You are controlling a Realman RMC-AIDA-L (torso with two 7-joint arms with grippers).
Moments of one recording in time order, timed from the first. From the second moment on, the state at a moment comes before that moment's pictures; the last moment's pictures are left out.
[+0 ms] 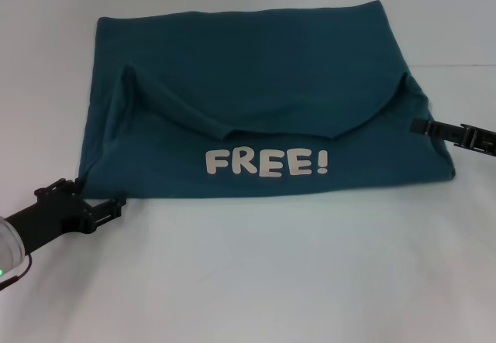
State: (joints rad) left arm -0.41 -2.17 0.50 0.53 1.91 1.01 -1.11; right arm 0.56 2.00 -0.51 -0.52 -2.01 -1.19 1.86
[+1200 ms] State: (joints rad) left arm -0.41 -2.16 0.50 0.57 1.91 1.01 -1.15; right arm 0.56 1.95 -0.52 -0.53 -2.19 -1.16 2.00
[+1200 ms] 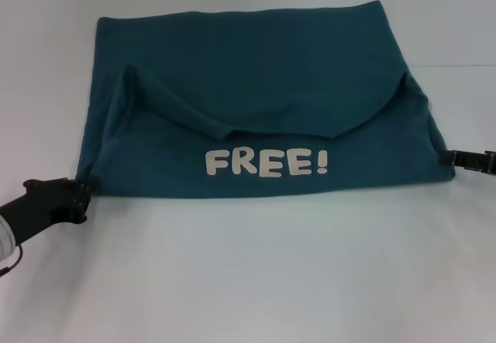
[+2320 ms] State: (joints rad) left arm -0.40 -2.16 0.50 0.60 1.94 1.06 -1.20; right arm 0.59 2.00 -0.59 -0.54 -2.23 -1.06 1.98
